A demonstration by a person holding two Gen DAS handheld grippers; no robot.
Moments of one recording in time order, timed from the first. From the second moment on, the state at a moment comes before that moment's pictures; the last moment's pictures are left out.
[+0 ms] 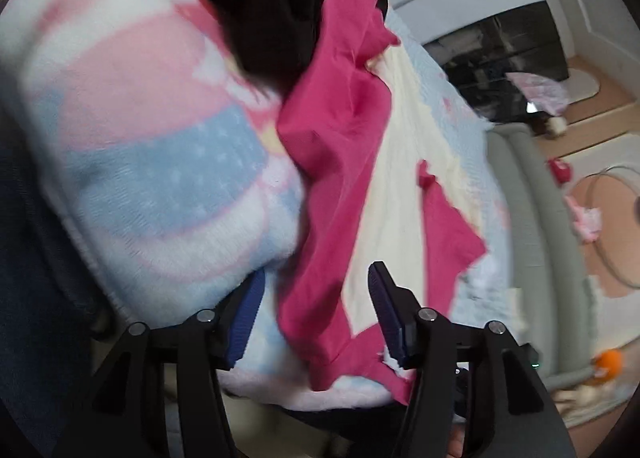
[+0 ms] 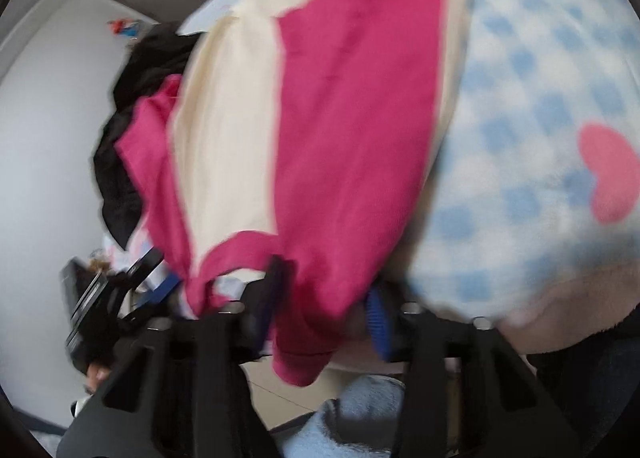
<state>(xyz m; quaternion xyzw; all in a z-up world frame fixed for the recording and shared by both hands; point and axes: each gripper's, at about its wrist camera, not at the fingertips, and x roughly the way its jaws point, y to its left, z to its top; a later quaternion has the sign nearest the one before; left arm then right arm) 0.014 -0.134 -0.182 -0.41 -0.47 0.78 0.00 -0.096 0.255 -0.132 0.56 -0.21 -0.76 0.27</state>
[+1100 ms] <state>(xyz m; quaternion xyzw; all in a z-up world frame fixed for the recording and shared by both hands) -0.008 -0.102 -0.196 -0.44 -0.44 0.77 0.08 -0.101 0.267 -0.157 0.55 -0.28 -0.74 0.27</state>
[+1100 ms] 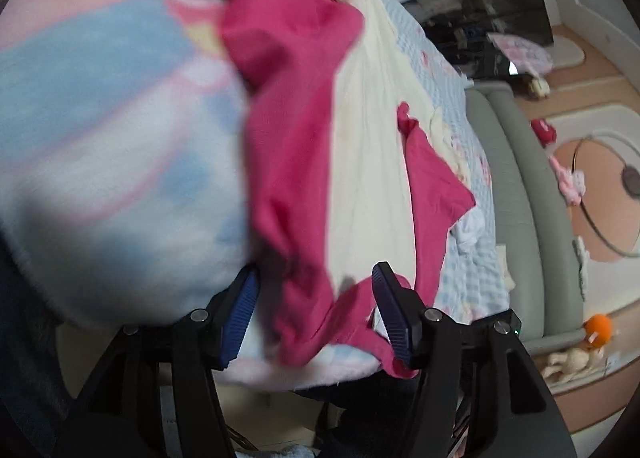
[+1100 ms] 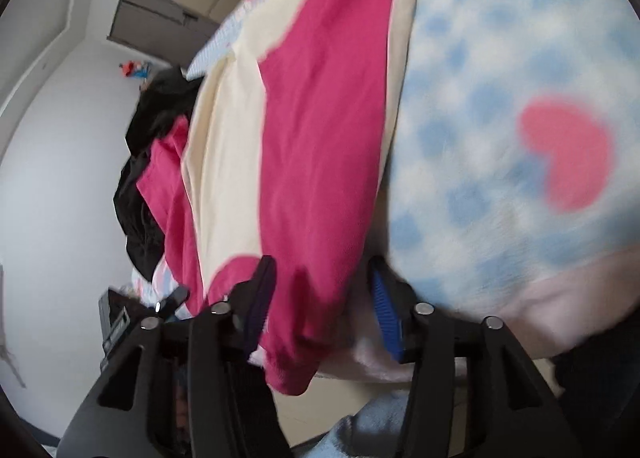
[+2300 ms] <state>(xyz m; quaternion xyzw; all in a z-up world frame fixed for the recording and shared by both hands) -0.061 -0.200 -0.145 -0.41 -0.36 0.84 -0.01 -0.091 0.283 -0.044 0.45 -0.13 -0.85 0.24</state>
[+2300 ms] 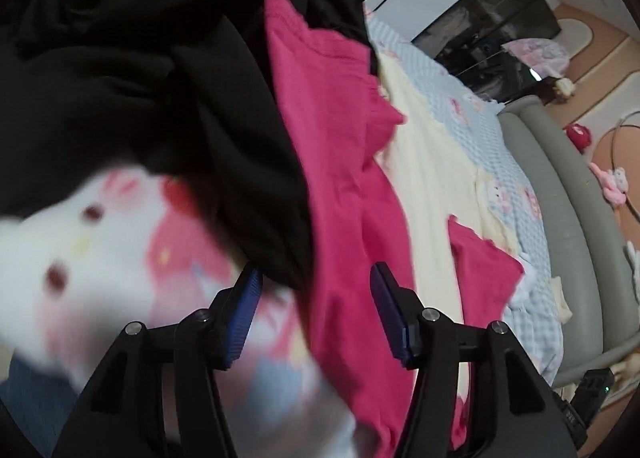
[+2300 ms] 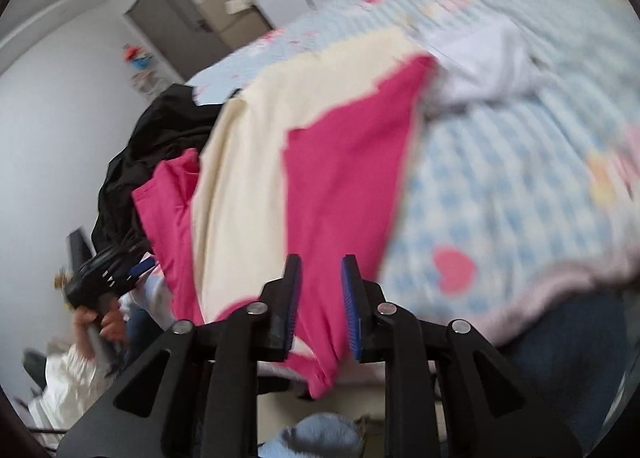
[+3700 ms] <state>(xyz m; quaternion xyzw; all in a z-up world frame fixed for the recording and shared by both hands) -0.057 -0.208 -0.105 -0.36 -0.41 0.84 0.02 -0.155 0.153 -0.076 0.51 -0.11 -0.80 0.29</state>
